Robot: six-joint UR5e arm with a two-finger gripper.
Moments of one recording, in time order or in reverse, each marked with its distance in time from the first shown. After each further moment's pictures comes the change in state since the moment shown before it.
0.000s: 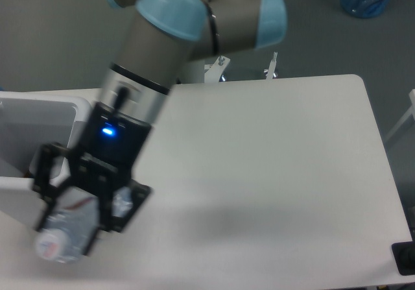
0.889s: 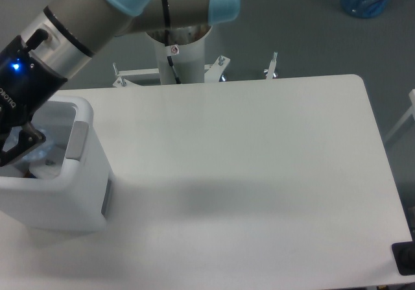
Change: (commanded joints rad) arm -0.055 0.127 -0.227 0.008 -0.197 0.005
